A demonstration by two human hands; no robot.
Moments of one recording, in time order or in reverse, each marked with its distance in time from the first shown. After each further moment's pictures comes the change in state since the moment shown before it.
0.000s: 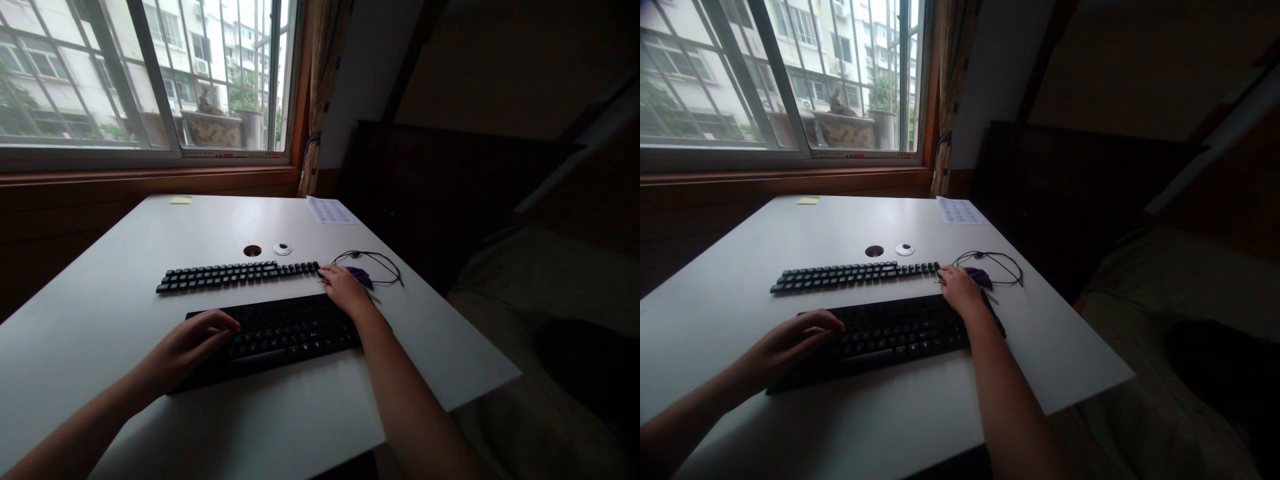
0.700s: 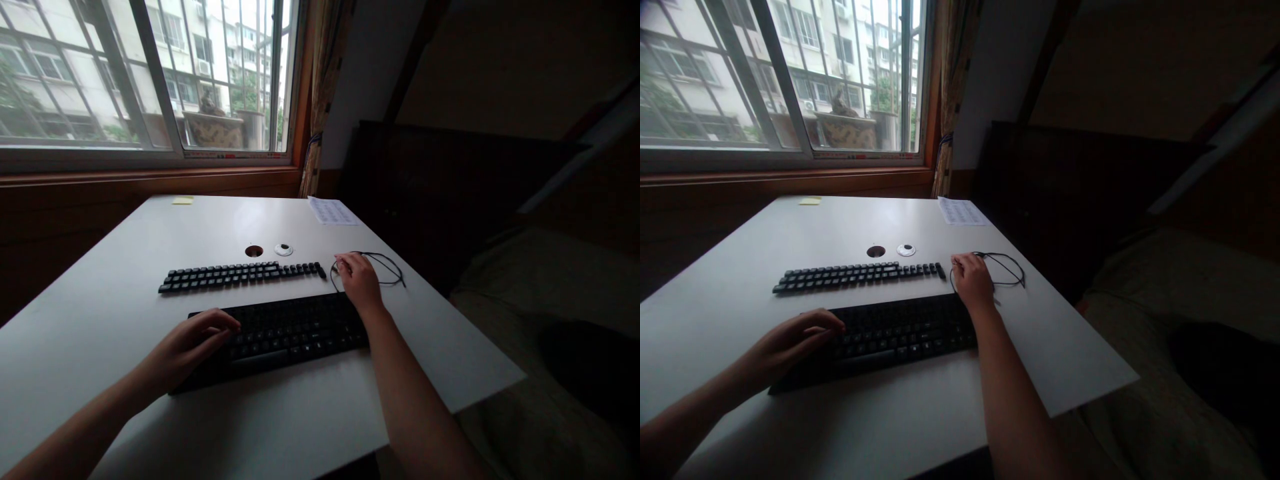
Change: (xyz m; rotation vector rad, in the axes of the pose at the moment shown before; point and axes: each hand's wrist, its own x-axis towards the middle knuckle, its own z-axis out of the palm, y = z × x) left_hand -0.001 0.001 -0.001 -0.003 0.017 0.015; right_hand 0.002 0.009 -0.020 0.180 0.528 -0.044
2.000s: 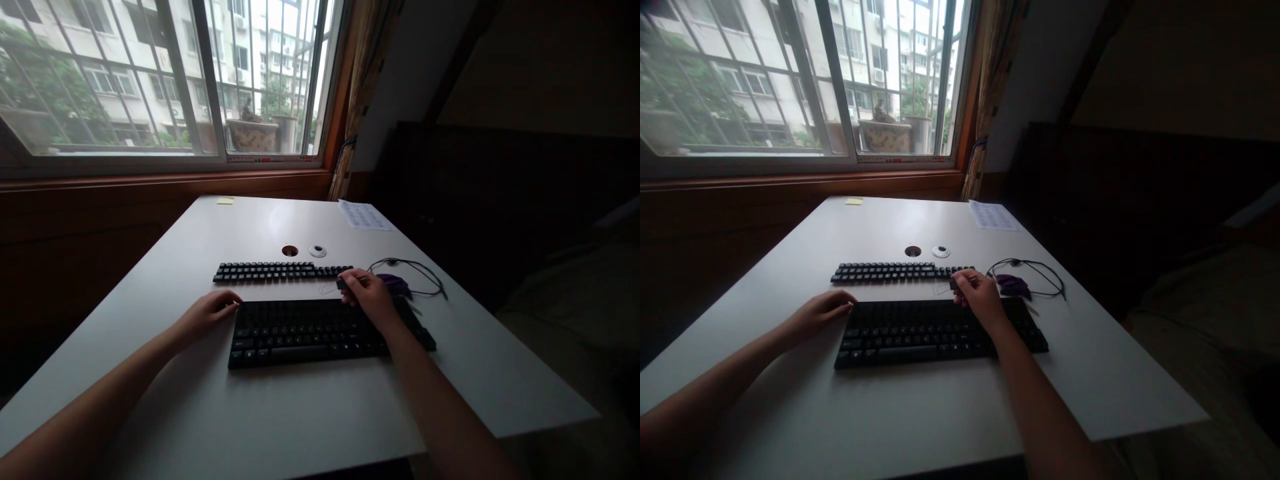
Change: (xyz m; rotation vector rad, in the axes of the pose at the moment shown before) left_hand -0.006 -0.075 -0.068 0.395 0.103 -0.124; right_hand -0.008 -0.086 0.007 0.804 -0.303 0.456
